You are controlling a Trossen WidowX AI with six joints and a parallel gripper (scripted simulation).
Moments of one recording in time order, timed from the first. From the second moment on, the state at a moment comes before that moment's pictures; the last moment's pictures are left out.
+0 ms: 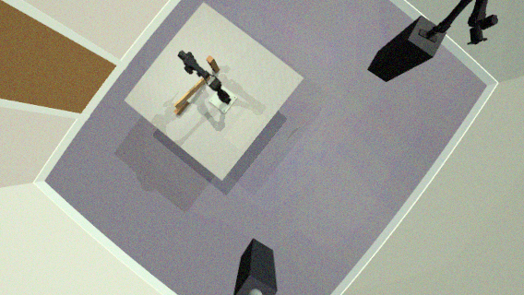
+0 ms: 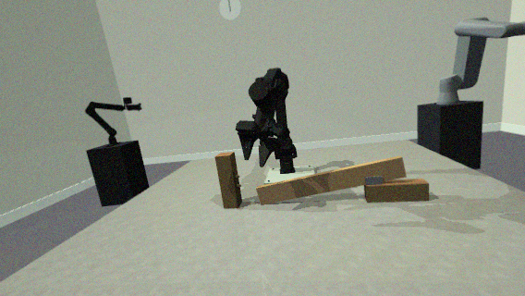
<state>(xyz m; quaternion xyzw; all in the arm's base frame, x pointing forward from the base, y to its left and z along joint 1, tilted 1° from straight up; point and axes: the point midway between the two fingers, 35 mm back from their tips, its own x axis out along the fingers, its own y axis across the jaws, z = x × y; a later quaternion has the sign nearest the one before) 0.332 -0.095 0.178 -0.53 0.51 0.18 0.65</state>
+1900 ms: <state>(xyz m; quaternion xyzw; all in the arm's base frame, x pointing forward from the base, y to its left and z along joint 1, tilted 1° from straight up) 0.302 0.001 0.067 -0.46 0.53 0.45 0.55</state>
